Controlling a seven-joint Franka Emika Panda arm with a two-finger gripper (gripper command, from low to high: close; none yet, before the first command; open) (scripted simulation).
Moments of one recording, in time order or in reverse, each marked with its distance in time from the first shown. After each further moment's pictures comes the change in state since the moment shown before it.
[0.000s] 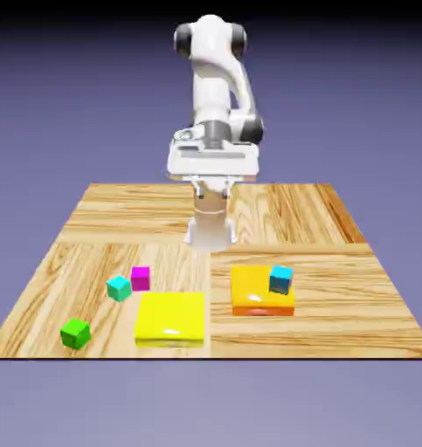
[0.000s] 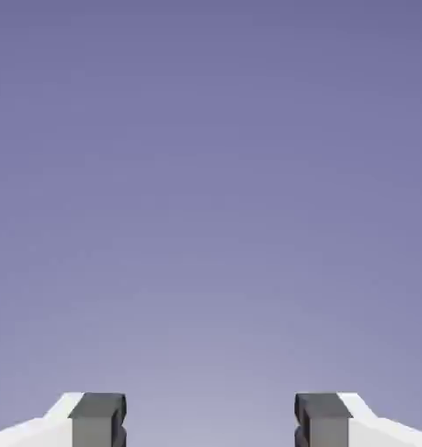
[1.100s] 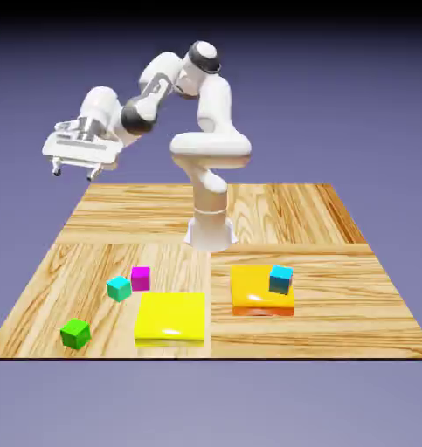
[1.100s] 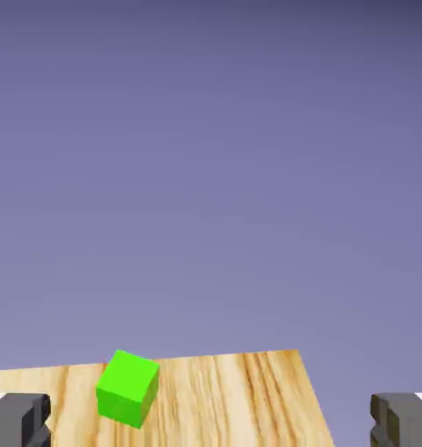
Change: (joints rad) arm -0.113 -0.455 -1.196 -0.027 -0.357 -0.156 -0.846
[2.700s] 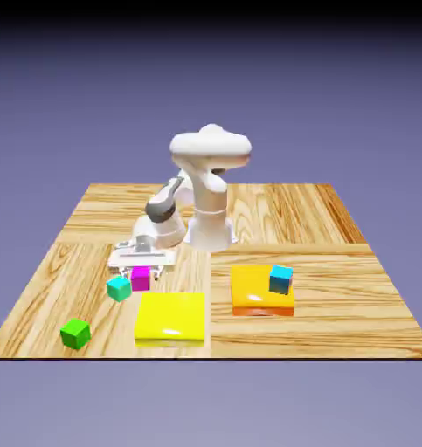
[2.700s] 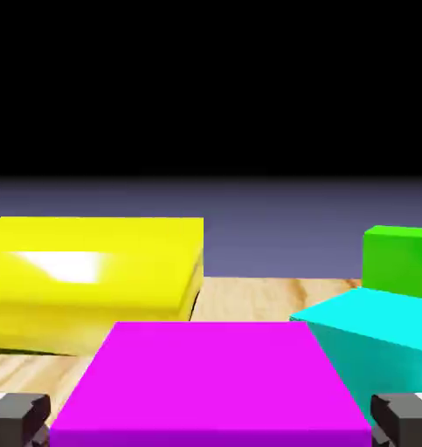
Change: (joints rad) arm 0.045 -0.639 -1.422 0.038 -0.465 -0.019 -0.942
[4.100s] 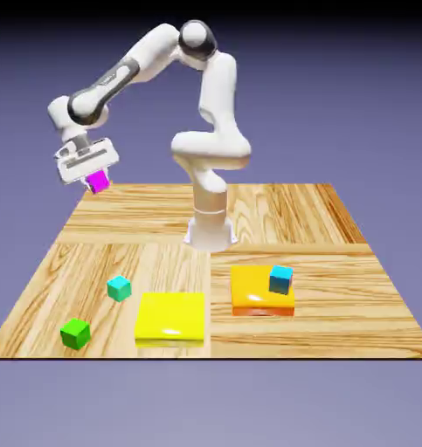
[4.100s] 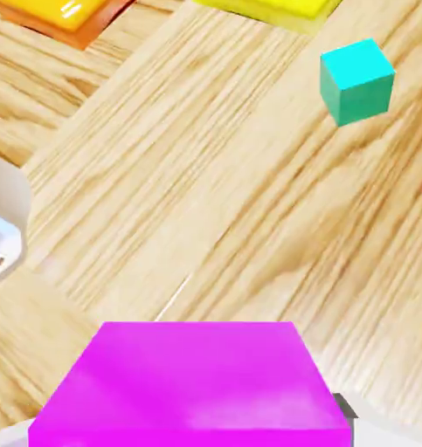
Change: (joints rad) arm -0.319 1.328 1.399 0.434 0.736 -1.041 -0.262
